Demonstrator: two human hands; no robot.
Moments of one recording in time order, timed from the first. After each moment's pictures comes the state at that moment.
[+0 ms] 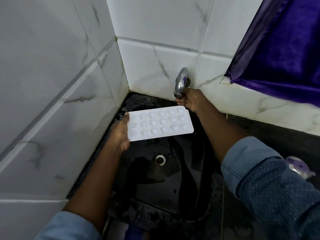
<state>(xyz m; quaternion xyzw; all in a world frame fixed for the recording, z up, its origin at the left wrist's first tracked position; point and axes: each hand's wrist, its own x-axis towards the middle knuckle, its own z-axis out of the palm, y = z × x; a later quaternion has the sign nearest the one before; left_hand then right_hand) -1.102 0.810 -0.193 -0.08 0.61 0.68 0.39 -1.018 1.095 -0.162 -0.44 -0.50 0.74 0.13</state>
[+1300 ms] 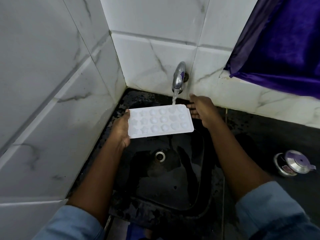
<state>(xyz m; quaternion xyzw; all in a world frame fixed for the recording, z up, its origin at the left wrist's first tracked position) -1.103 0.824 -0.201 -0.07 0.63 0.67 0.39 -0.941 1.066 -0.161 -0.49 -0.58 0.64 0.14</state>
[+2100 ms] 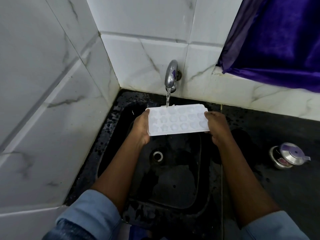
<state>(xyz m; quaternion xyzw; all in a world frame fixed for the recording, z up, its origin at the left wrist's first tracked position) -1.054 0.891 -0.196 -0.05 0.60 0.64 0.48 -0.860 1.054 -0.187 -0.55 -0.55 0.58 0.23</state>
